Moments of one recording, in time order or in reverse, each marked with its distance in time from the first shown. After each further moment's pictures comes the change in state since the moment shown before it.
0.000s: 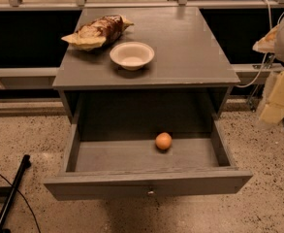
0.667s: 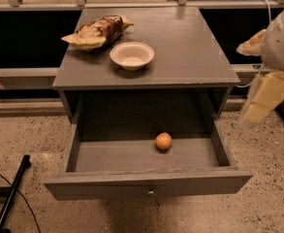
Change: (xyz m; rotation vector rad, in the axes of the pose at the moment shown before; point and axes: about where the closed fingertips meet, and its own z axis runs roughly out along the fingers) arm -0.018 -0.005 0.021 -0.018 -0.113 -0.040
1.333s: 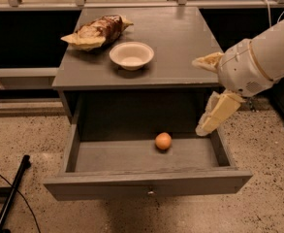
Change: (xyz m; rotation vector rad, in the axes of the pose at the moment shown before) arm -0.056 0.000 0.076 -0.025 -0.341 -0.136
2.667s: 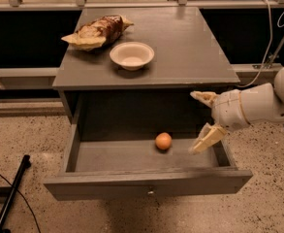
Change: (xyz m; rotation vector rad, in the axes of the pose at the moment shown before) arm 0.087 0.001 0.100 0.023 -0.197 0.075
